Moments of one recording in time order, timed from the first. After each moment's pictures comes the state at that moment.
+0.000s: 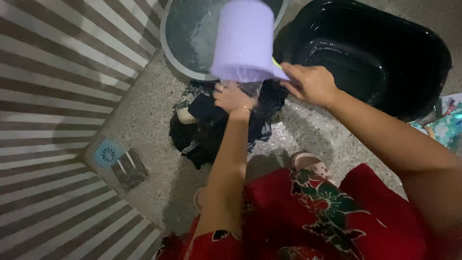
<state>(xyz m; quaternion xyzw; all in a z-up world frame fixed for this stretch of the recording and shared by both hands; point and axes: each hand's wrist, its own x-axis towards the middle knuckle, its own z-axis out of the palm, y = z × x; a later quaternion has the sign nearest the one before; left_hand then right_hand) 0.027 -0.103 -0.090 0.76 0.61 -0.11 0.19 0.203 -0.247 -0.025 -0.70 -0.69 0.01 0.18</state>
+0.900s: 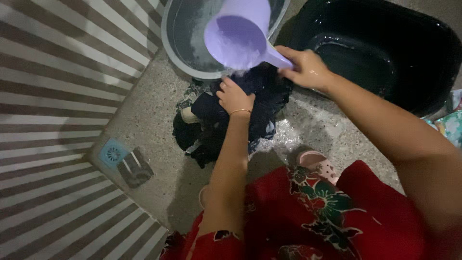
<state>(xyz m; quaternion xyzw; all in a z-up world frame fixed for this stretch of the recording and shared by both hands) 0.018 -0.102 -0.106 0.76 0.61 0.04 0.21 0.220 -0.209 -0.042 -0.66 -0.66 0.16 0.33</state>
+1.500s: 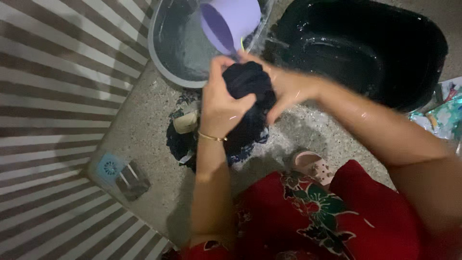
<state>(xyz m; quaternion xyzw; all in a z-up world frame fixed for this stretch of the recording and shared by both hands) -0.017 -0.112 0.068 0.75 0.32 0.20 0.55 0.204 -0.215 -0.013 -0.43 -0.70 0.38 0.43</state>
